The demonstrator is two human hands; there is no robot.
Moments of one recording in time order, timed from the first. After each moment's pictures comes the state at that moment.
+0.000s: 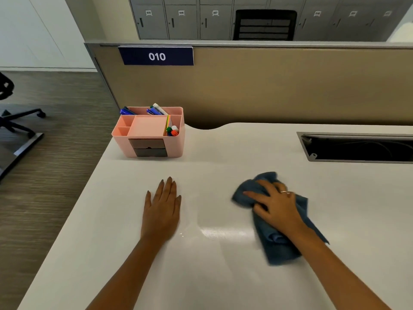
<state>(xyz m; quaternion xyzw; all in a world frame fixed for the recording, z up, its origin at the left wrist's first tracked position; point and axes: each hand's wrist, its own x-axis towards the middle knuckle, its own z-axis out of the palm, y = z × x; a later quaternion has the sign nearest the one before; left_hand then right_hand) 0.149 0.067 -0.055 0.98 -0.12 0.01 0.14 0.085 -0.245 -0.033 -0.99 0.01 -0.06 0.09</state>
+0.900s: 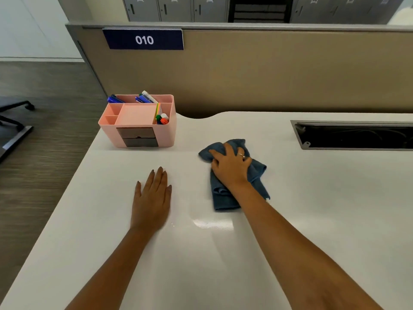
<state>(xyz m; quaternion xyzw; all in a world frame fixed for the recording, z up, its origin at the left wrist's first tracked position) 0.150 0.069 -0.059 0.98 -0.12 0.01 0.12 0.185 -0.166 -0.032 -0.99 0.11 -0.04 0.09</state>
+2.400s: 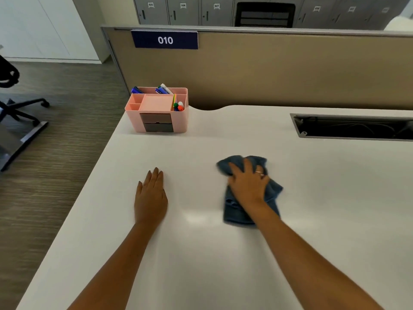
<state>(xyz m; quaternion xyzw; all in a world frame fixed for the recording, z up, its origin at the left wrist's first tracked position) 0.079 0.111 -0.047 0.98 -0.07 0.06 0.18 0.059 -0.145 -0.030 -0.98 0.16 -0.03 0.05</state>
